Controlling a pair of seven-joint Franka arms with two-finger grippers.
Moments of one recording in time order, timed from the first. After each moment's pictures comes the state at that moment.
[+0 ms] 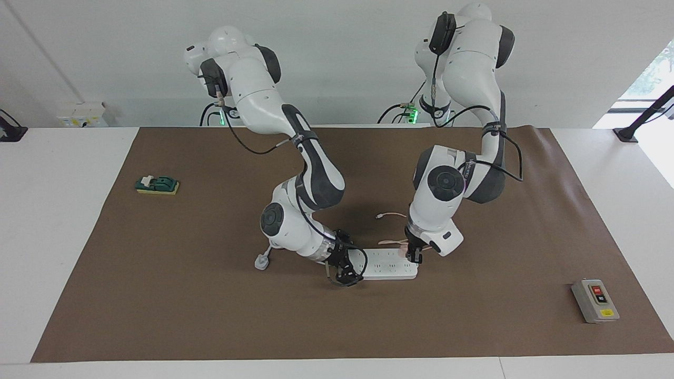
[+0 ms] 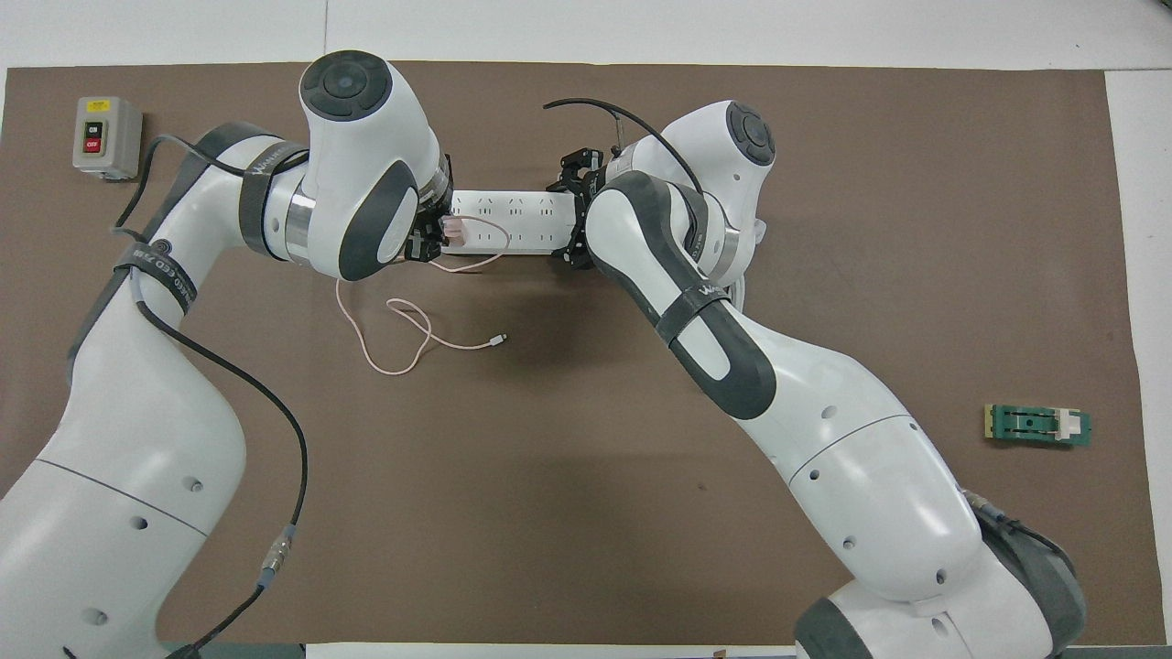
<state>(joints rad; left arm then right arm) -0.29 0.57 -0.14 -1.40 0.08 1.95 -1.77 0.45 0.94 -0.06 -1.12 0.78 2.19 1.49</state>
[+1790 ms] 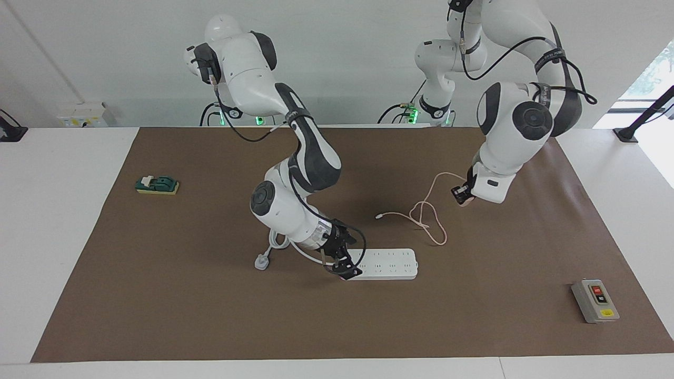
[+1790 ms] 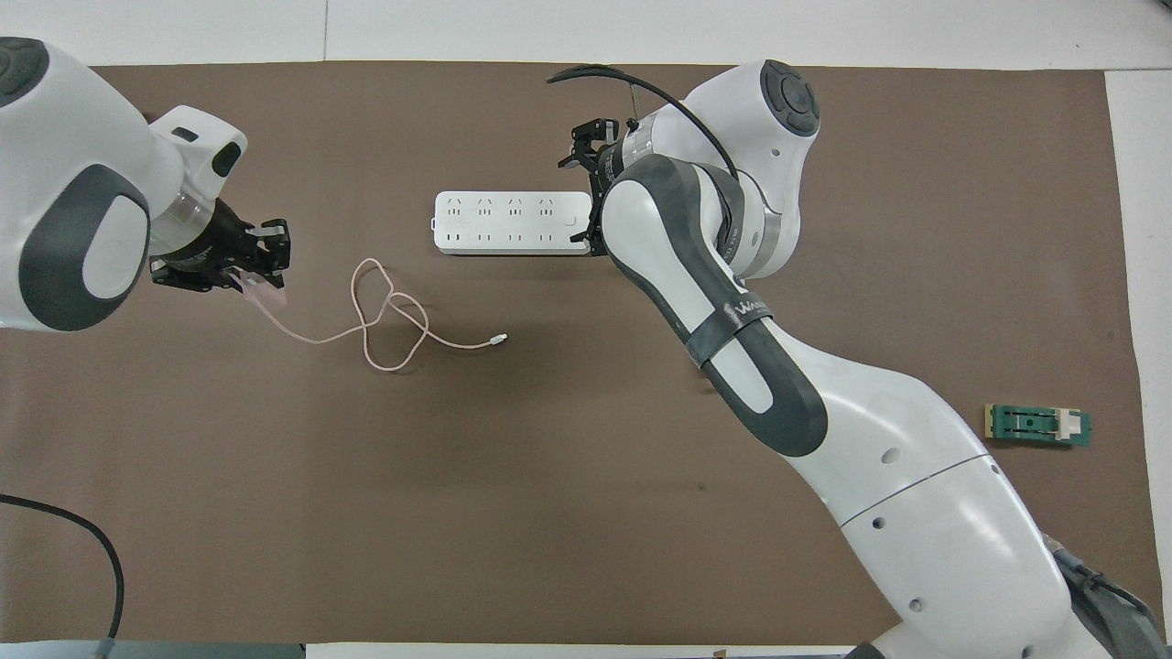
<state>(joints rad) -0.03 0.23 -0.14 -1.66 0.01 1.74 -0.38 0.45 0.76 -0.08 -1.20 0.64 2.12 1.47</state>
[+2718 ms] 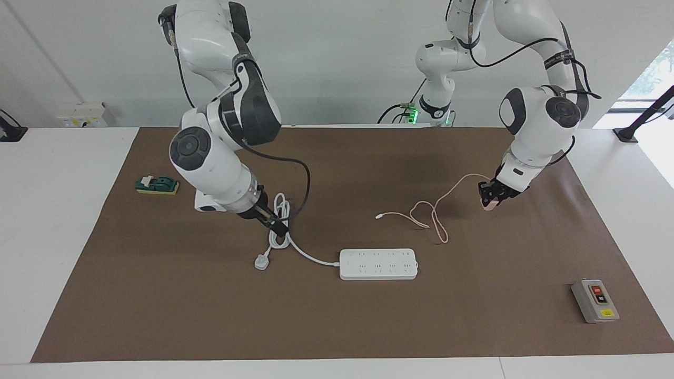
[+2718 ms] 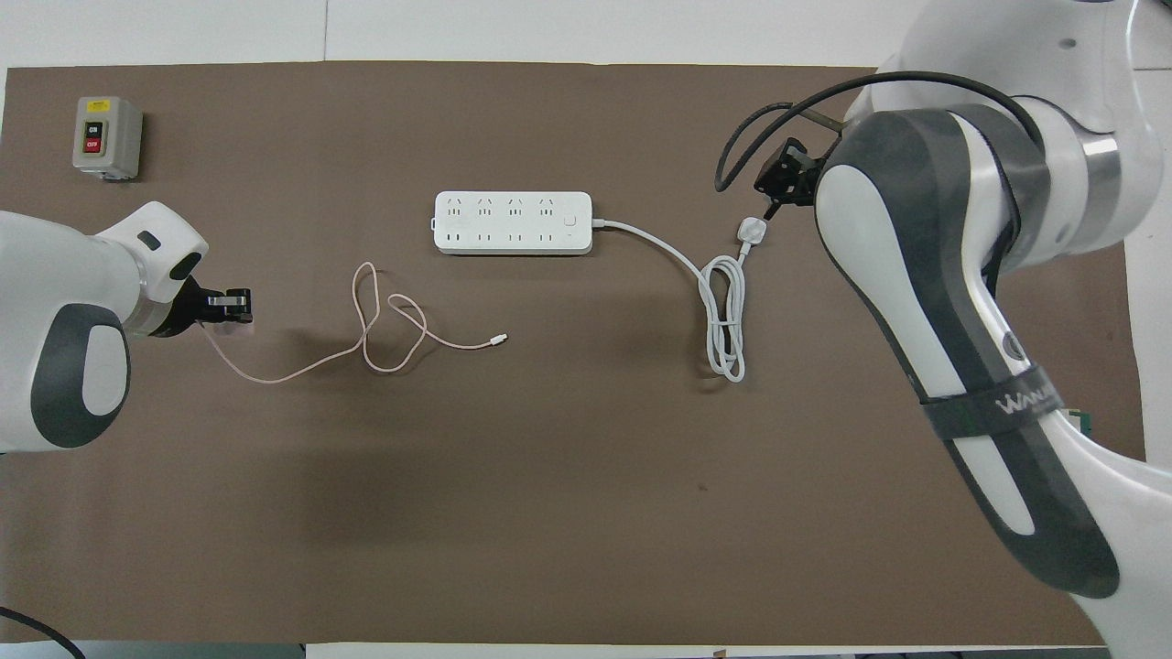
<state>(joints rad) 0.08 0.04 -0.14 -2.16 0.00 2.26 -0.04 0.29 0.37 -0.10 -1.30 0.11 1.53 0.64</state>
